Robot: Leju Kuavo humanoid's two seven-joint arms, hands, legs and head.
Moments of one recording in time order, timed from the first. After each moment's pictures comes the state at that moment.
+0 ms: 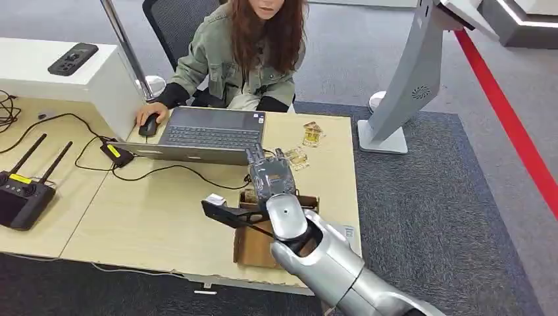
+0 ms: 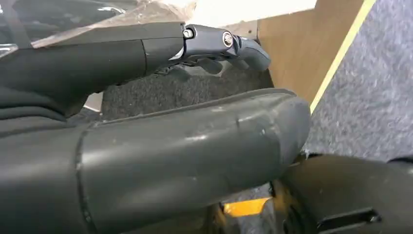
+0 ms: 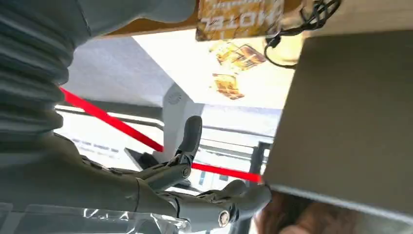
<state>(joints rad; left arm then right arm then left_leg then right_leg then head) -0.16 0.12 -1.26 -1.06 -0.74 -0.05 -0.10 -0.64 0.13 0.86 -1.19 1.25 0.25 0.46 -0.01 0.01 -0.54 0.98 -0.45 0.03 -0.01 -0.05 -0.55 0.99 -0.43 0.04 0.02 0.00</state>
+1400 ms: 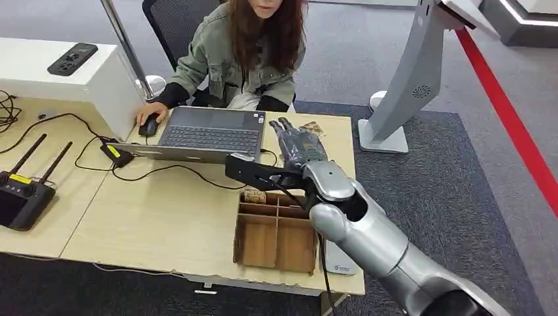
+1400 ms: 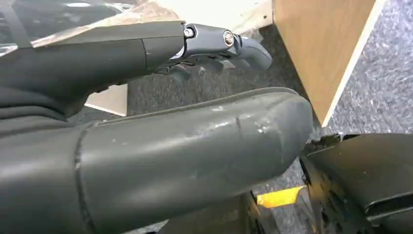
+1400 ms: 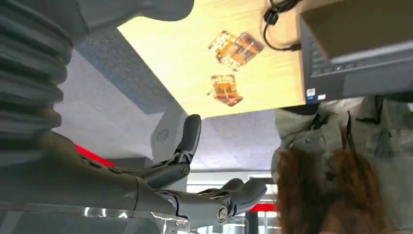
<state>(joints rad) -0.18 0.20 -1.27 -1.17 -0.75 -0.19 0.02 -0.76 -0.06 0.82 -1.45 0.78 0.36 0.54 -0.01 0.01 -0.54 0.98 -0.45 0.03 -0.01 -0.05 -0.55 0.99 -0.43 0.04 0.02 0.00</state>
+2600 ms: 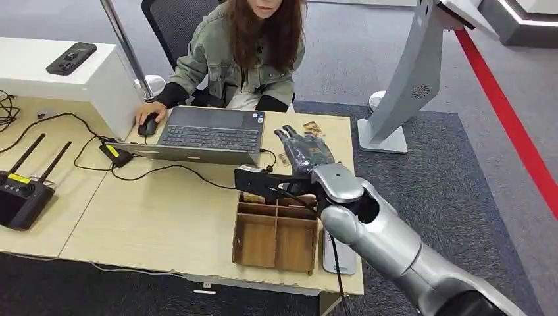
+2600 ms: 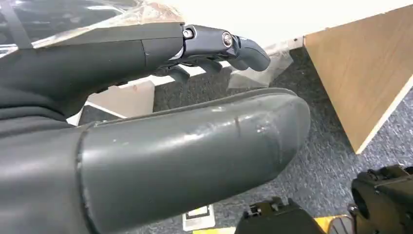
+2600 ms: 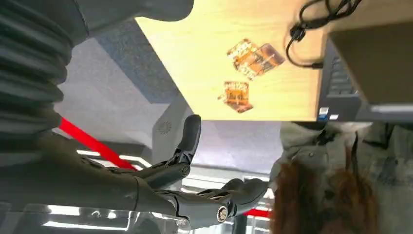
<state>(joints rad) -0.19 0.40 -1.29 -1.36 -0.73 -0.11 0.07 -0.76 -0.14 0.86 -1.50 0.74 0.47 0.51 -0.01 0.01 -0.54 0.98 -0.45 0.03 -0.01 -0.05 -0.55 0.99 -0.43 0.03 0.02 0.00</state>
